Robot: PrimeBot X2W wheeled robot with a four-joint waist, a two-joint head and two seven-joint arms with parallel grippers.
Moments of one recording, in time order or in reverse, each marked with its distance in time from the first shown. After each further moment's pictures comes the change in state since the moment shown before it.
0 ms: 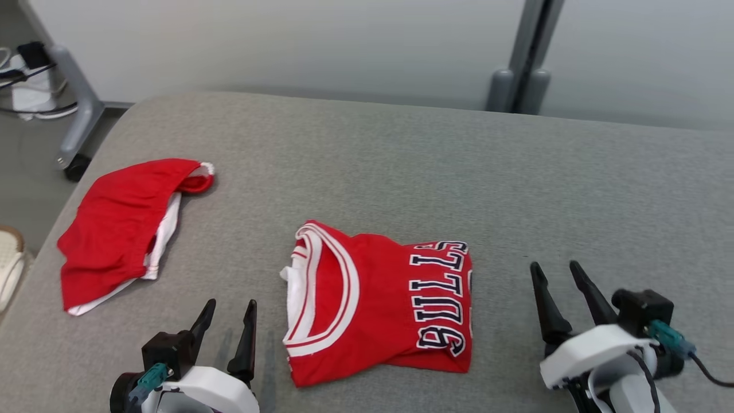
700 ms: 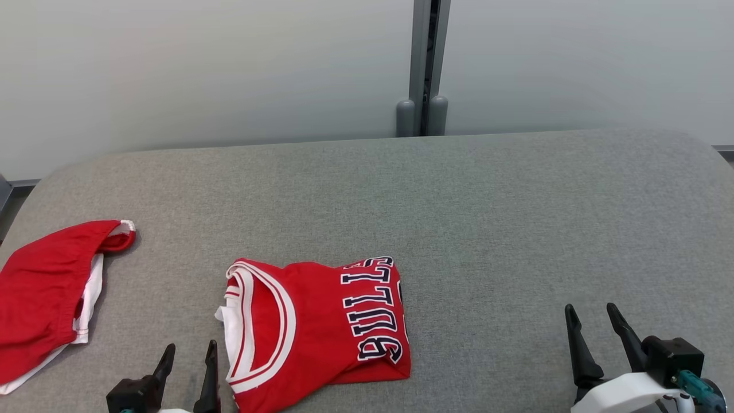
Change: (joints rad) left arm 0.123 0.000 0.126 -0.041 0.045 0.023 0.000; right arm 0.181 0.002 -0.133 -0.101 -0.138 0.000 0.000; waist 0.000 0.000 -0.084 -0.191
